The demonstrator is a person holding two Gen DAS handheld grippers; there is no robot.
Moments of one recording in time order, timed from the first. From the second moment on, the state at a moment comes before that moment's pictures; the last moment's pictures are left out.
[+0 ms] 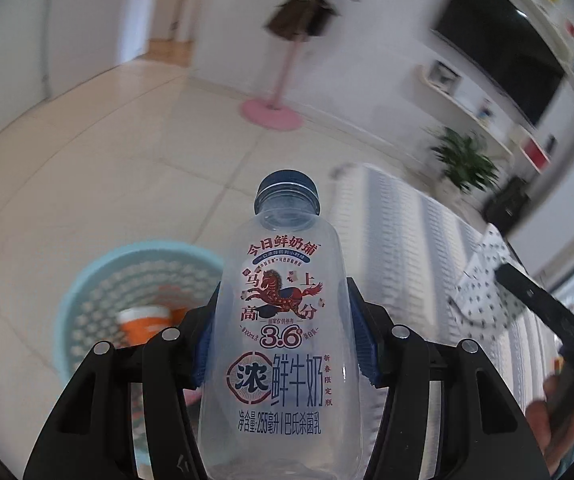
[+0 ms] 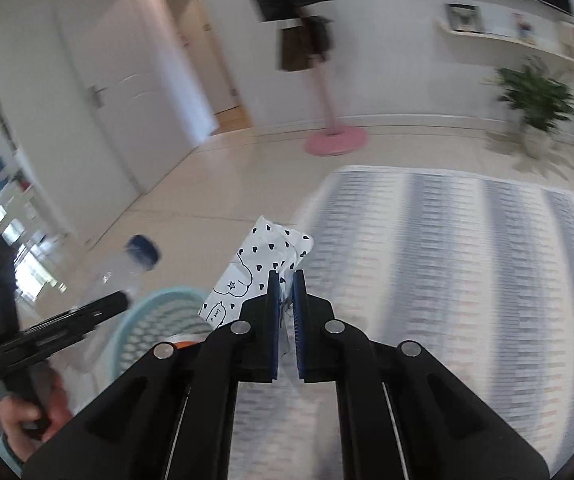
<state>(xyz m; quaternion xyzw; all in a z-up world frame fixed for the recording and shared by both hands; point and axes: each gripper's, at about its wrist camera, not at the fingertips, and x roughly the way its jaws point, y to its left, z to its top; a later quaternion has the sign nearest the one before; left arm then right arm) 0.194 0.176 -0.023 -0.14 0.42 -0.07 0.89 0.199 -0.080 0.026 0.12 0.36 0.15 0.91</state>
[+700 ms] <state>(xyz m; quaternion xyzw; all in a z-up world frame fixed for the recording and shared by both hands) 0.179 0.266 -0.059 -0.18 0.47 -0.02 0.87 0.199 0.071 -0.034 0.06 0.45 0.20 0.87</state>
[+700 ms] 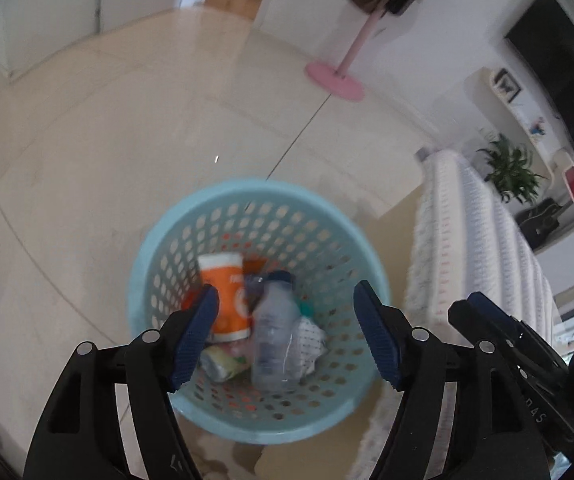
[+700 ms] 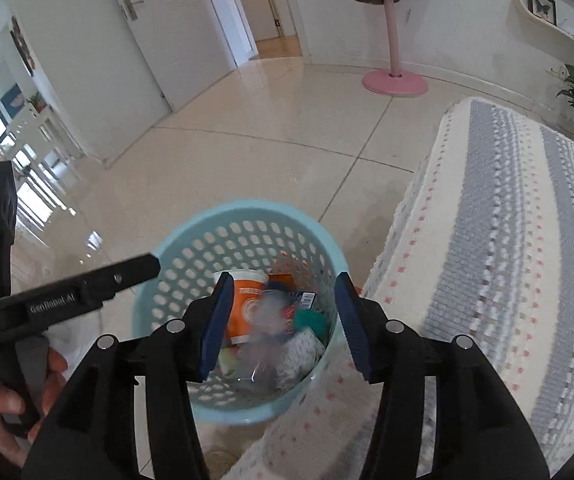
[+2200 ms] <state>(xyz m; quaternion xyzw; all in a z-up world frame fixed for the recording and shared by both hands) 0.014 0.077 0.009 -0.02 0.24 0.05 0.97 -0.001 -0.075 0.016 0.00 0.28 0.04 0.96</state>
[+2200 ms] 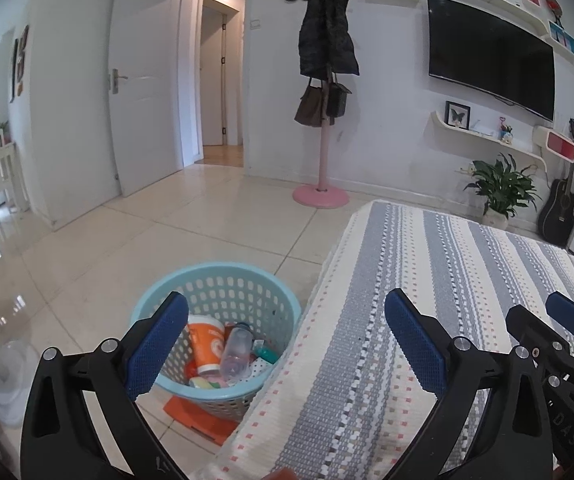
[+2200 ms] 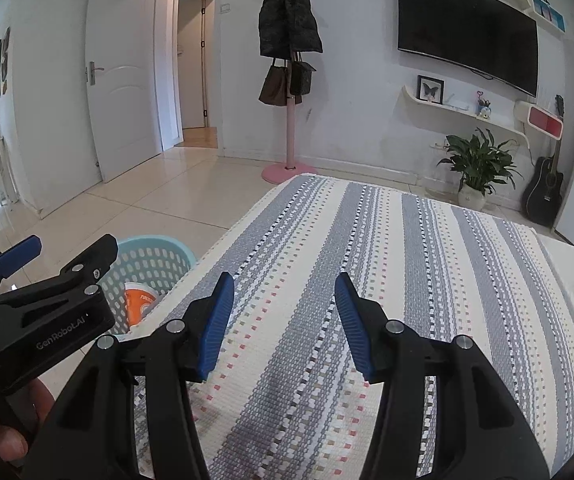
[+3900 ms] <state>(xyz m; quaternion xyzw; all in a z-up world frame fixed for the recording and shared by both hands) 0.018 0.085 0.005 -0.03 0.26 0.06 0.96 0.006 -0.086 0.015 0.03 0.29 0.04 0.96</state>
